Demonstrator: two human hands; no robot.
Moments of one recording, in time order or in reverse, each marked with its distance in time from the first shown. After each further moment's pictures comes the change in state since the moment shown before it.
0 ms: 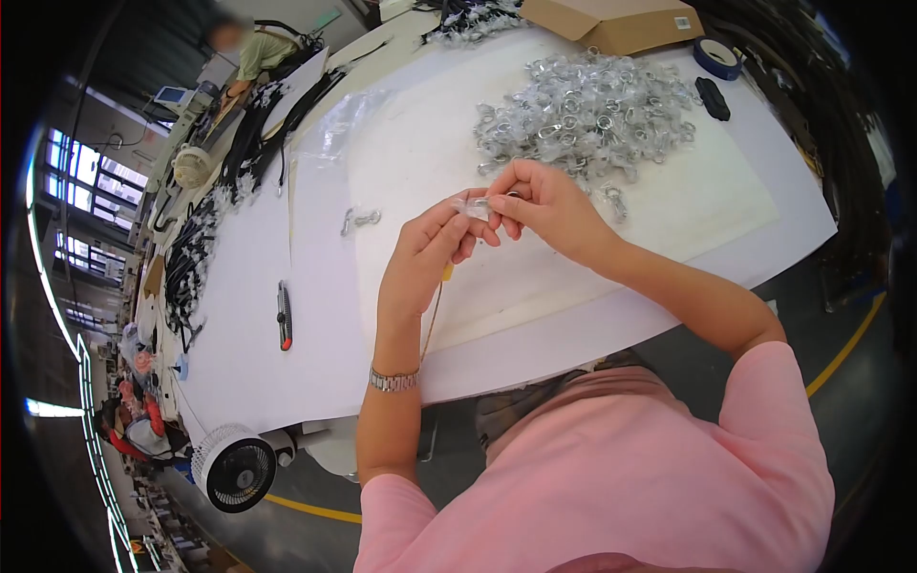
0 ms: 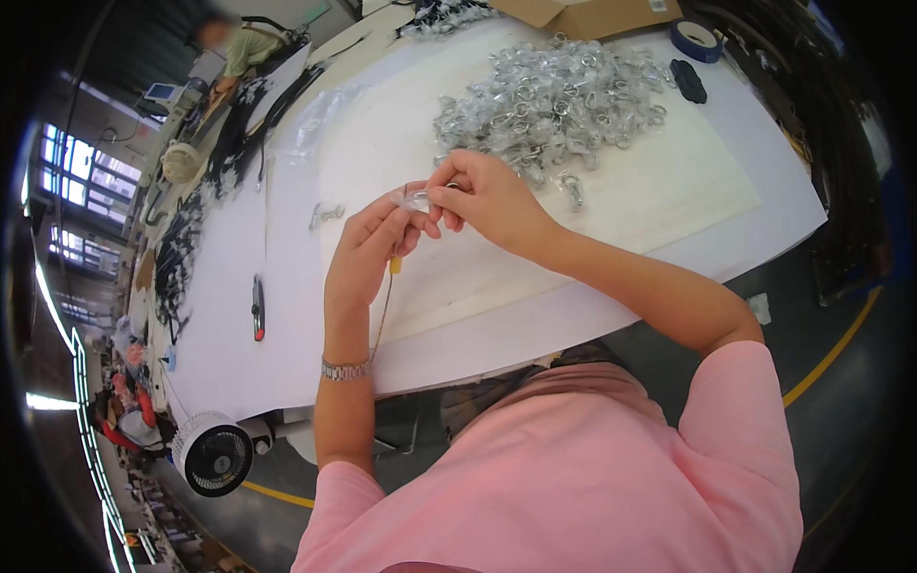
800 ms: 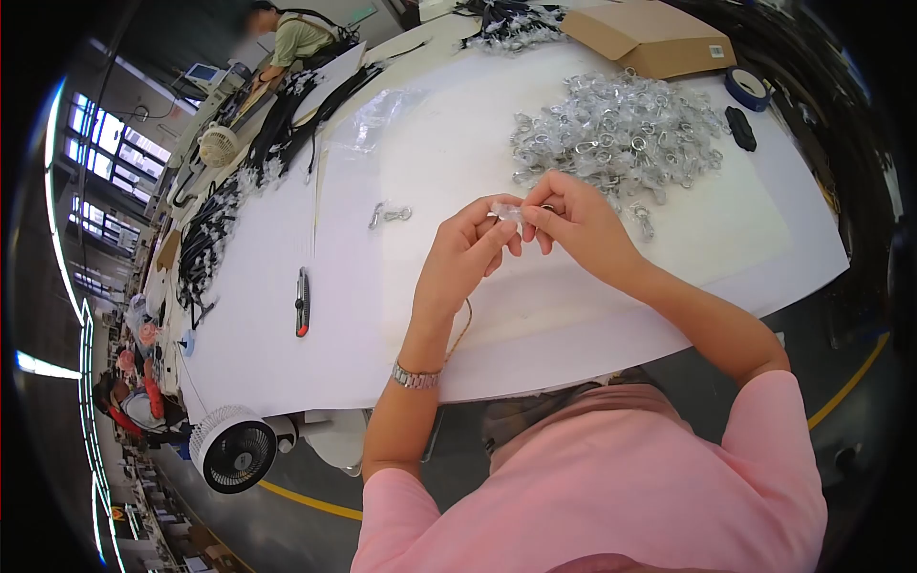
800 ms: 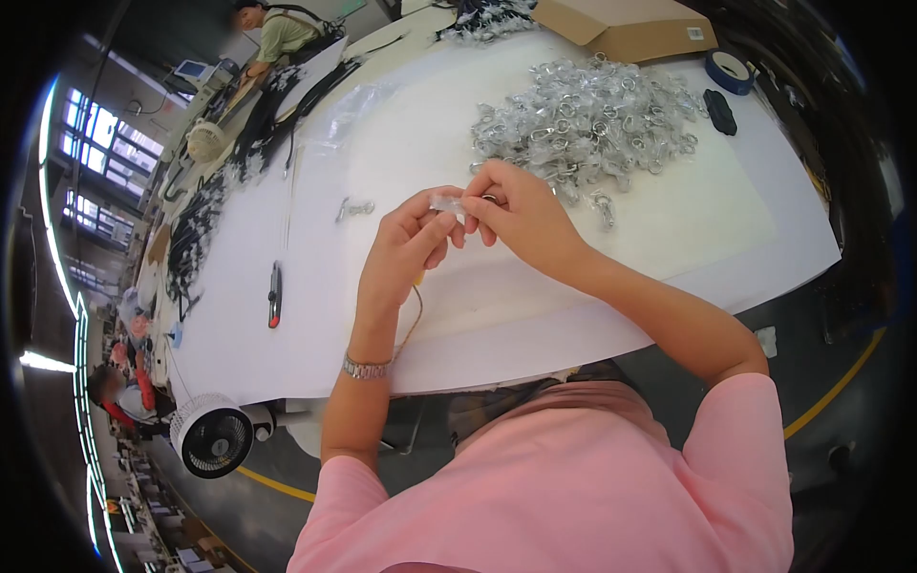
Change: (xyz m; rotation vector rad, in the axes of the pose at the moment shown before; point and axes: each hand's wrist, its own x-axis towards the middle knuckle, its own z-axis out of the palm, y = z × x) left_hand -0.003 0.008 0.011 0.065 0.106 -0.013; right_hand -0.003 -0.006 0.008 -0.165 0.006 -0.026
